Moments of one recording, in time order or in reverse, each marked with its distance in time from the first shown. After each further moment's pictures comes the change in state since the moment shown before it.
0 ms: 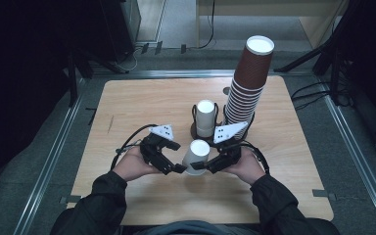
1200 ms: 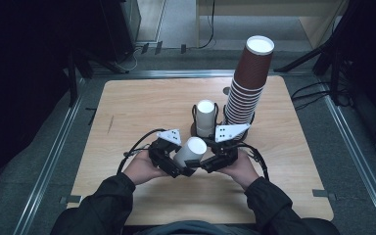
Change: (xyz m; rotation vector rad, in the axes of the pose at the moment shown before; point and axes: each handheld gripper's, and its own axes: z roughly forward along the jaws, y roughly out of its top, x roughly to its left) left arm -0.005 0.002 0.021 -0.040 -0.035 0.023; right arm 0.007 0.003 0.006 -0.181 0.049 0.021
